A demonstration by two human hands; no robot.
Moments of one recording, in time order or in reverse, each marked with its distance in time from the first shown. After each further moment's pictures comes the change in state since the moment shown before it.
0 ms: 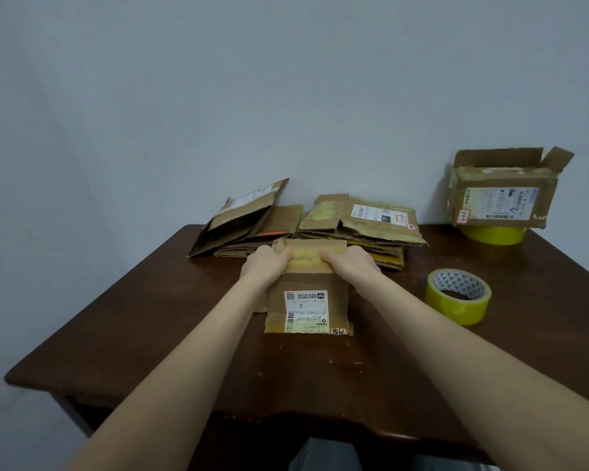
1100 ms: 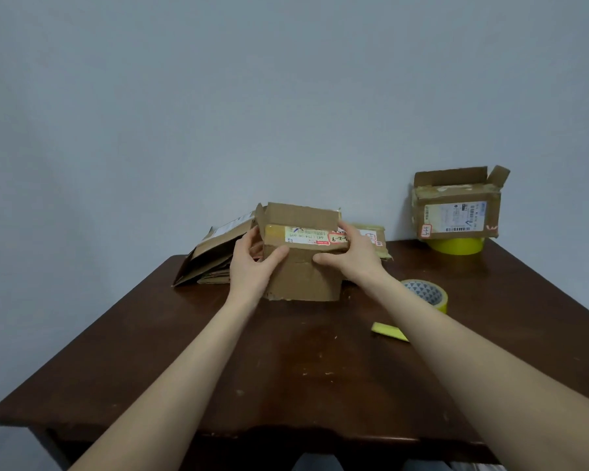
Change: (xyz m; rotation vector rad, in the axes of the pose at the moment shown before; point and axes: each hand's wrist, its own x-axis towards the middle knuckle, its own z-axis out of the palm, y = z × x) left_hand -0.049 0.031 -0.004 -0.751 0.217 0.412; right_hand -0.022 0.018 -0.065 0.270 0.178 -0.357
